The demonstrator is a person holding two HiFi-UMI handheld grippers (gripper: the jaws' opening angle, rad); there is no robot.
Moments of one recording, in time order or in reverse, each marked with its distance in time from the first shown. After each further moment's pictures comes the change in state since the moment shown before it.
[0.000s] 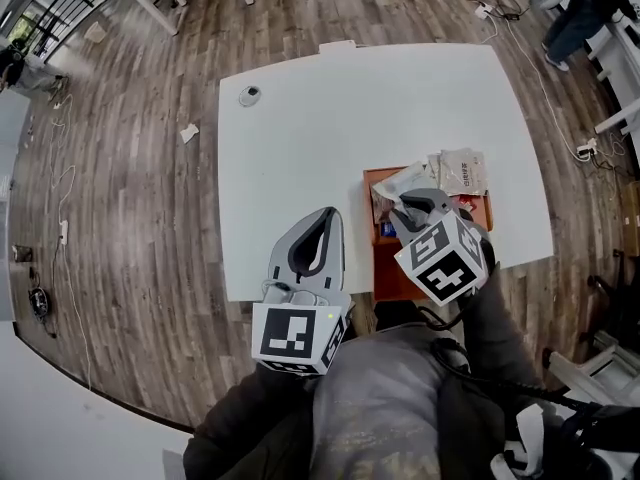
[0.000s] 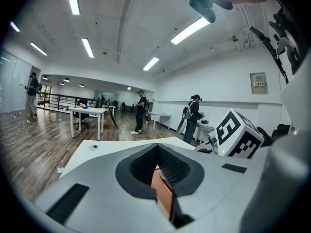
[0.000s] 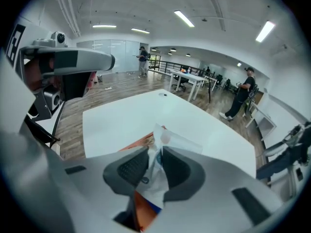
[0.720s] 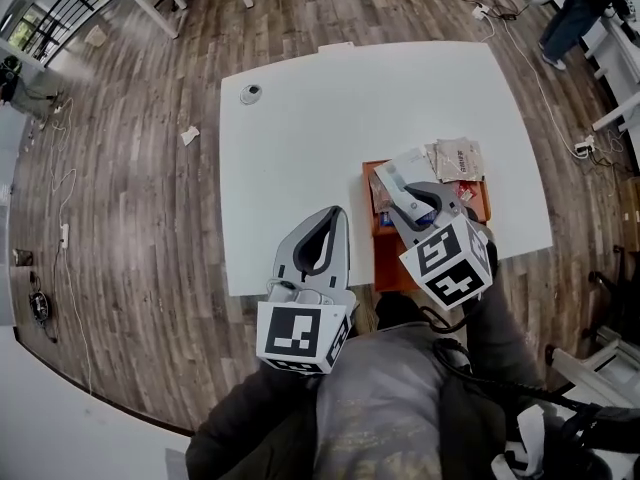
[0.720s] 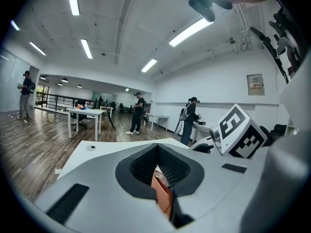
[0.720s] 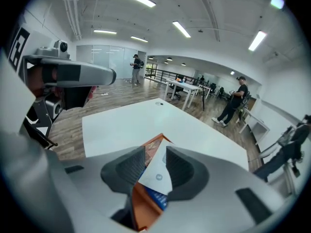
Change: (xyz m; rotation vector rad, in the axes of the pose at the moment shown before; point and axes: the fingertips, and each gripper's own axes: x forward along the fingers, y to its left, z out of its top) left arm -0.016 -0.009 0.002 0.000 -0.015 -0.026; right arm -0.026 0.005 0.015 0.003 -0.098 -0.071
